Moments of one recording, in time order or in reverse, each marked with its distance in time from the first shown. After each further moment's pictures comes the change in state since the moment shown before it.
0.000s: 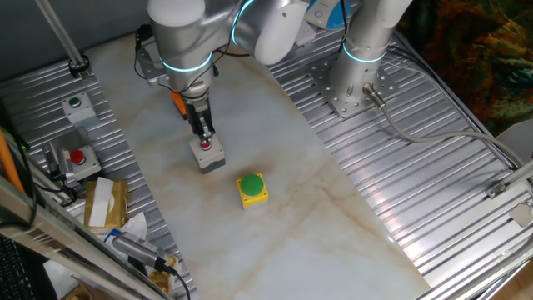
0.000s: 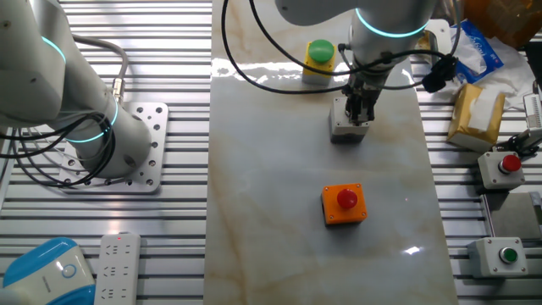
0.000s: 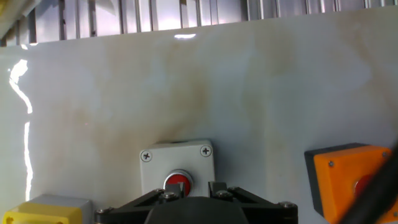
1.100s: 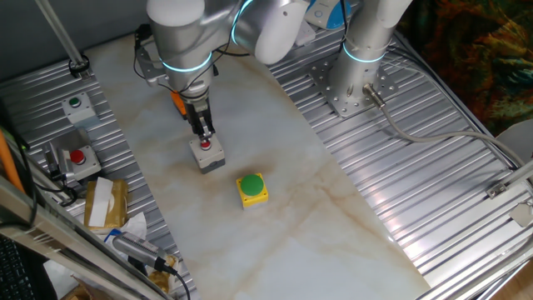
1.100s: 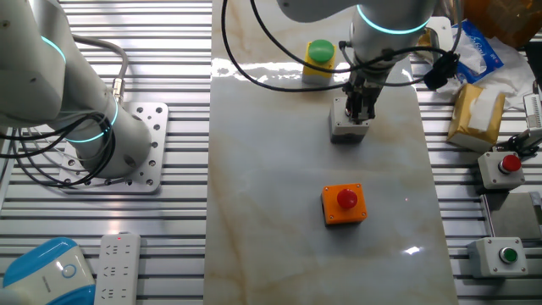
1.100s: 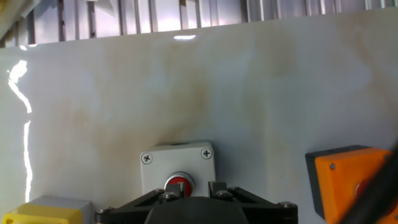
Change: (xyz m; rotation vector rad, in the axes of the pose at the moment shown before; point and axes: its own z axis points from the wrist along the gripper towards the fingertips) arm 0.000 -0.003 -0.005 0.014 0.003 0.001
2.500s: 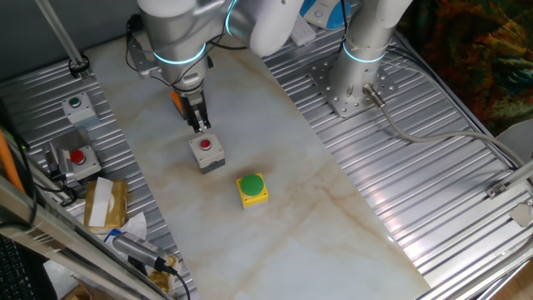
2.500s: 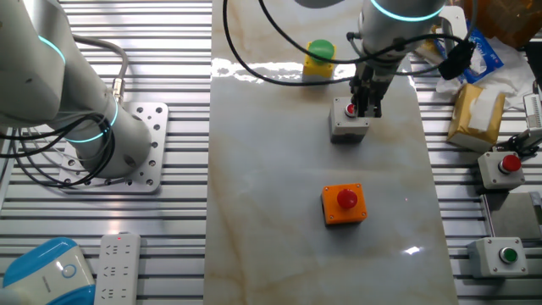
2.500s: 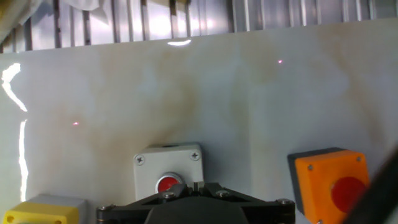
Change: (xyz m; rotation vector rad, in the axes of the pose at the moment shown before) arm -0.007 -0.008 -0.022 0.016 0.010 -0.007
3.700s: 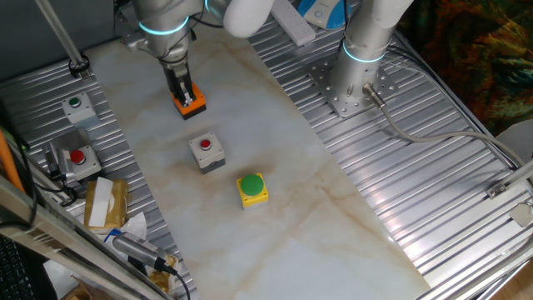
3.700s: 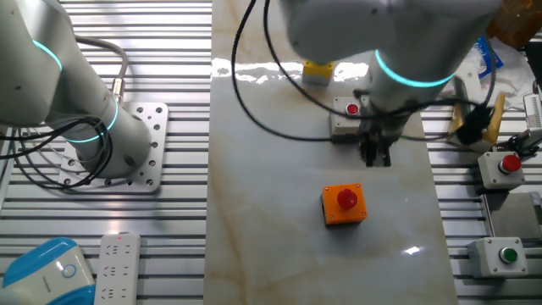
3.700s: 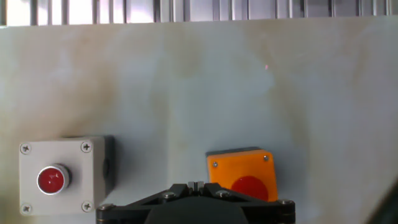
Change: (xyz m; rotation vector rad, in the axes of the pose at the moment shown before) arm -0.012 -0.072 0.010 0.028 -0.002 -0.033
